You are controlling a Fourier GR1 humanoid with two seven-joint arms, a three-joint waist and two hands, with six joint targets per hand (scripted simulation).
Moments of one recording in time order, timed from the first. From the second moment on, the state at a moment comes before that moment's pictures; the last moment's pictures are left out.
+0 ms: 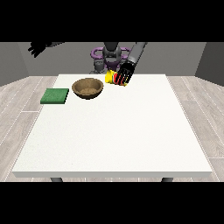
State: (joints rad) left arm -0.75 0.10 -0.29 -0.53 -0.83 0.63 0.02; right arm -0.18 -0.38 -0.39 -1.31 -0.42 0.35 0.06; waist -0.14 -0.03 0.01
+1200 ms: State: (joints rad) left arm -1.00 0.00 -0.76 -0.62 -1.30 0.08 0.62; right arm -0.28 -0.37 -0.36 -1.11 -0.36 0.36 -0.01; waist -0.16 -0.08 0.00
